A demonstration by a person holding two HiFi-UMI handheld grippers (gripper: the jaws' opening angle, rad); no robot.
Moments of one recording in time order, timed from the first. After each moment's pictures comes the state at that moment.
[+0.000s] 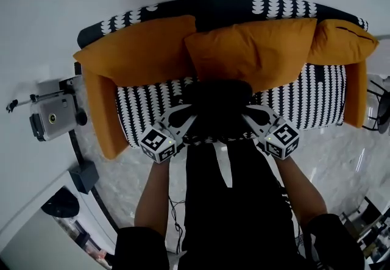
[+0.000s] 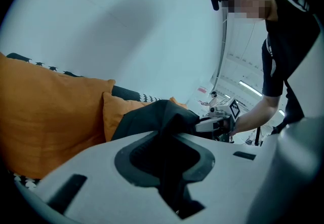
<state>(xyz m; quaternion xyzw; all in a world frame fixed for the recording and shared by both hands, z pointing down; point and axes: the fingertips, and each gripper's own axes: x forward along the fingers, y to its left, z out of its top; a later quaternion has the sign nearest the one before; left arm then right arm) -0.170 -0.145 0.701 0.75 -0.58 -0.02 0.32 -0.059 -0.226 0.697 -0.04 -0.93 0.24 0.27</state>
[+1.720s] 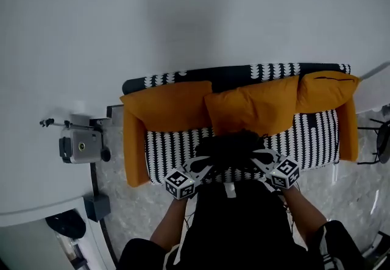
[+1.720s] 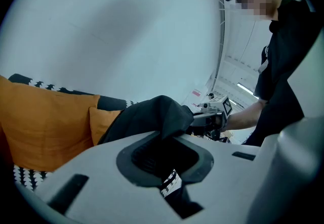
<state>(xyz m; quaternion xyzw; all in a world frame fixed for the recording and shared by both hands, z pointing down) -0.118 -0.115 0.593 0.75 -0.57 -0.02 0.33 -0.027 -0.211 0.583 -0.09 -0.94 0.22 0.26</state>
